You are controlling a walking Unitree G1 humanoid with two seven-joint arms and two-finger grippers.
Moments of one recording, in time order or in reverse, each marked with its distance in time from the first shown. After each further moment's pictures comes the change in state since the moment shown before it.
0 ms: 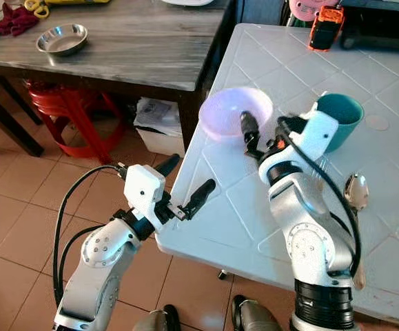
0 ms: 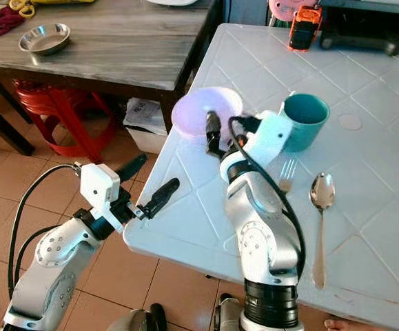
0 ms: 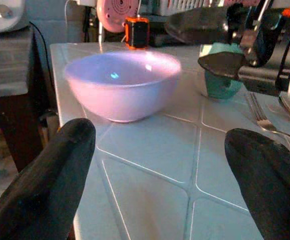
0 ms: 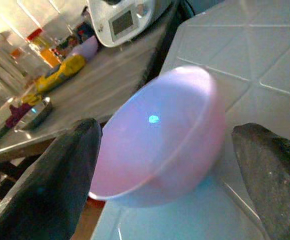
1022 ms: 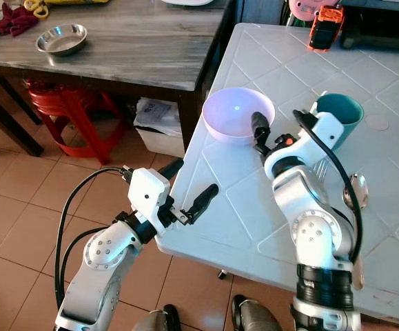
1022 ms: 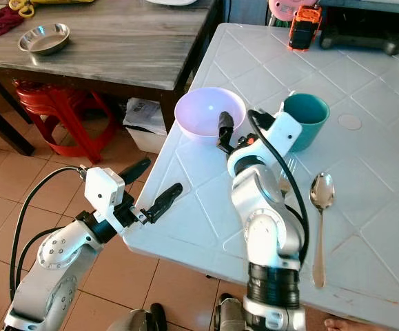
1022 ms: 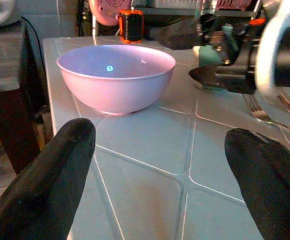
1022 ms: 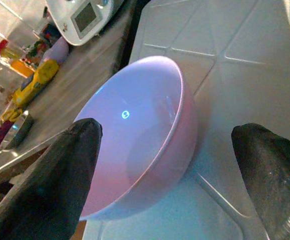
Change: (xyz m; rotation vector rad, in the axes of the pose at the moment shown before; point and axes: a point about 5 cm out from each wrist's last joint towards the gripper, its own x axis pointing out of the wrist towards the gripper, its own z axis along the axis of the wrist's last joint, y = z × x) left arm -0.001 -0.004 -0.003 0.011 0.023 -0.018; right arm 0.021 -0.018 -0.005 0.145 0.069 -0.132
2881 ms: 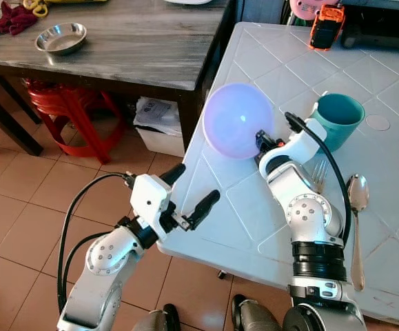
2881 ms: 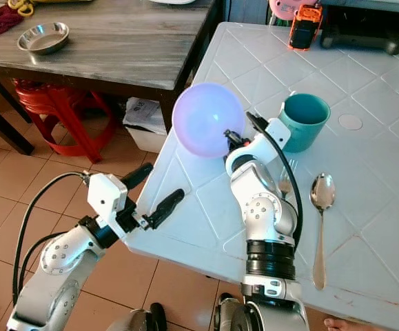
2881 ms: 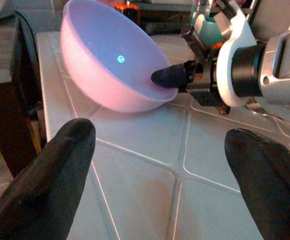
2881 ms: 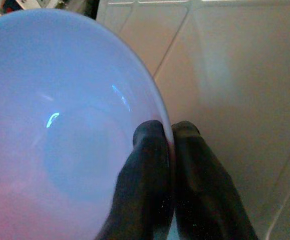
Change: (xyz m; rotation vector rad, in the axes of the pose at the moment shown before) left arm -0.002 -0.004 -0.008 -0.002 0.002 -0.012; right arm 0.025 -0.020 -0.013 0.075 0.121 -0.092
